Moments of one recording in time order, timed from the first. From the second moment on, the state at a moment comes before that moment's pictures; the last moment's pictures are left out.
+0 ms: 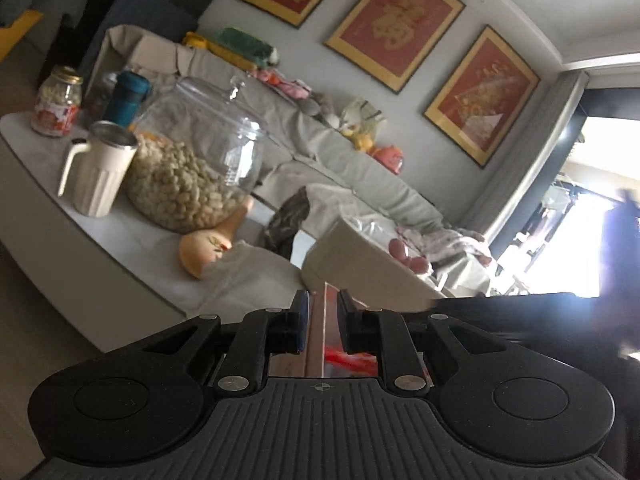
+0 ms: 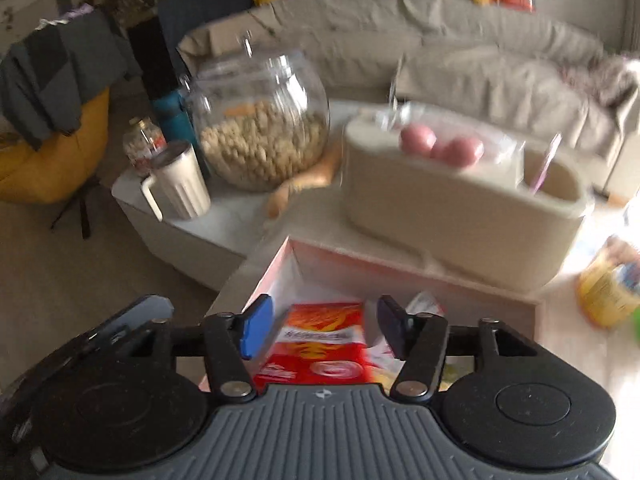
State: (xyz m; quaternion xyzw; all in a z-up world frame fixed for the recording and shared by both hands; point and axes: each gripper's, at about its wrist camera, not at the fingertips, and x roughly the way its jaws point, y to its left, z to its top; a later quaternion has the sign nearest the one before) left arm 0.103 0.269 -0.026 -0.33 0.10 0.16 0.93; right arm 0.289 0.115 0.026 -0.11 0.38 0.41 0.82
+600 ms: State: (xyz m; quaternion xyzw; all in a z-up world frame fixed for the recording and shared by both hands) left arm 0.076 0.168 0.010 -0.28 0.14 -0.02 0.95; right arm 0.338 -0.066 -0.057 0.01 0.47 0.24 0.85
